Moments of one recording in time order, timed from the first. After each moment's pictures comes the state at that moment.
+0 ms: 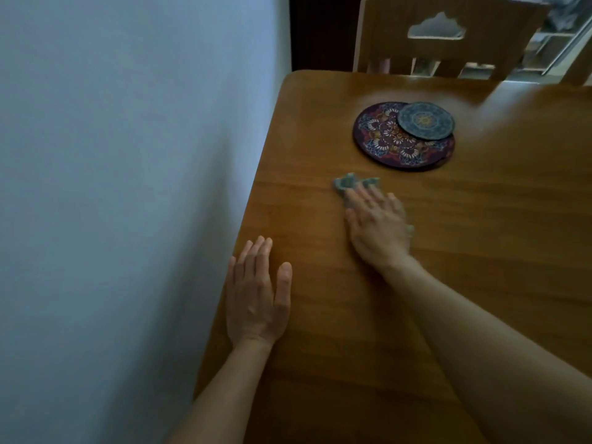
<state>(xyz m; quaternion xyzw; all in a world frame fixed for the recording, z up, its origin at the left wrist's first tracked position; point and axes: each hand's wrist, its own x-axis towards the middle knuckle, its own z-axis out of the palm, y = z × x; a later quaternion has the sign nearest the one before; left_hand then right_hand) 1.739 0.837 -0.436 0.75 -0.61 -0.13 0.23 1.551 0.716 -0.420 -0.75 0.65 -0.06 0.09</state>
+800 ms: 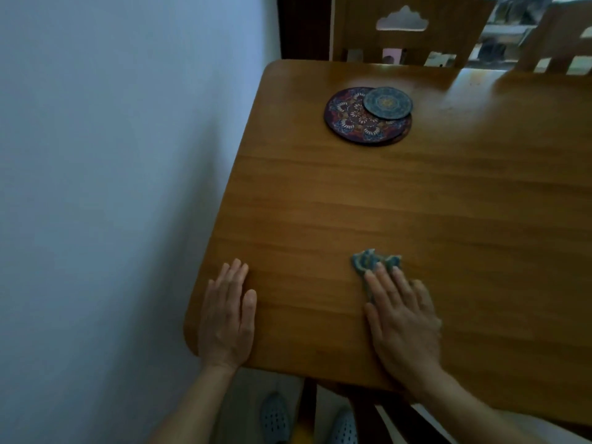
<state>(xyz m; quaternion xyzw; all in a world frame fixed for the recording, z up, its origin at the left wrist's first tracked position) 1.733 0.963 -0.439 0.73 -0.62 -0.15 0.22 1.457 0.953 -0.410 -0.75 0.66 -0.01 0.11</state>
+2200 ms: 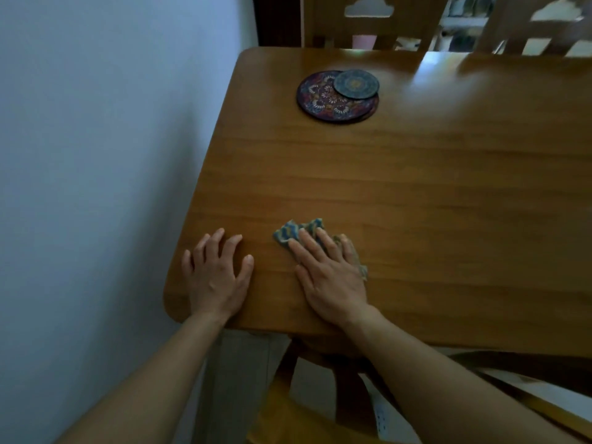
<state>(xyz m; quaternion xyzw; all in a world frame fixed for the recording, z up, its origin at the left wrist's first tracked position) 1.714 0.951 -0.426 0.77 -0.63 -0.07 0.08 1.503 0.945 -0.411 -0.81 0.57 0.00 0.15</state>
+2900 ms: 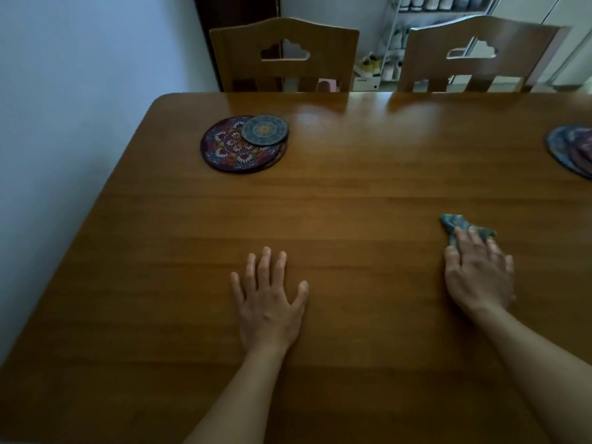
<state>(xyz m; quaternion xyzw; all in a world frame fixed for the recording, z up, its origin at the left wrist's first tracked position) 1.420 0.871 -0.423 0.74 -0.66 -0.11 0.05 1.102 0.836 -0.413 -0.51 0.85 -0.05 0.10</state>
